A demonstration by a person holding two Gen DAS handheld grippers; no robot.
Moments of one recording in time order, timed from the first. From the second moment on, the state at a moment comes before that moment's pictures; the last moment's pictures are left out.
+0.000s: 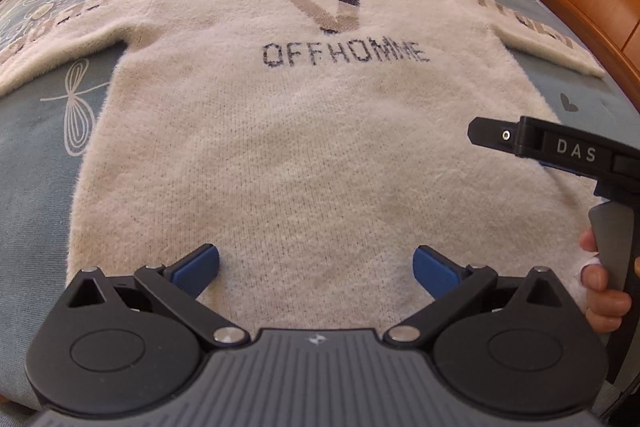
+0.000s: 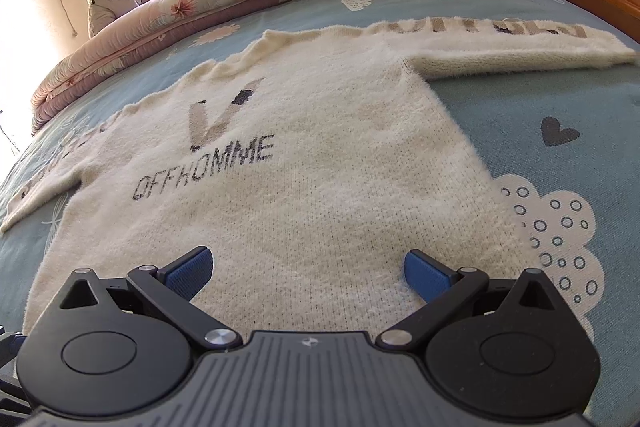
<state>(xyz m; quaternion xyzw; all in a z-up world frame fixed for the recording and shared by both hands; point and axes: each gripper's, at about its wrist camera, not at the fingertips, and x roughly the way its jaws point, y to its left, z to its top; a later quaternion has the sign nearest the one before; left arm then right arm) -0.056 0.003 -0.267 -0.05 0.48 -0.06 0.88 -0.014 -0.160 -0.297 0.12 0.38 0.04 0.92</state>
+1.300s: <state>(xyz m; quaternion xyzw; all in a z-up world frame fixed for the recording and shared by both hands) 0.057 0.407 -0.333 -0.57 0.28 0.11 0.77 0.000 -0.100 -0.283 0.18 0.33 0.11 0.92</state>
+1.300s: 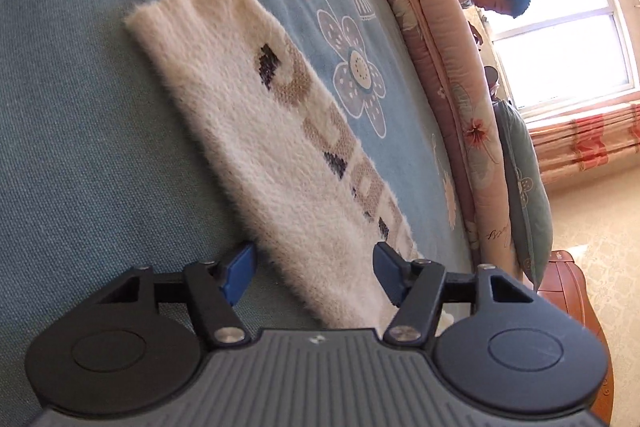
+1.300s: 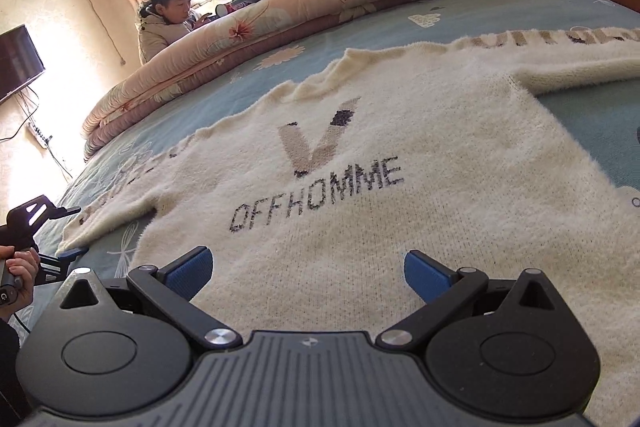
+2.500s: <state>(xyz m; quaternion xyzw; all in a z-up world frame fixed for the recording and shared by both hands) 0.093 0.467 -0.344 -0.55 0.27 0.07 0.79 0.081 0.098 -0.235 -0.05 0.46 0.35 0.81</state>
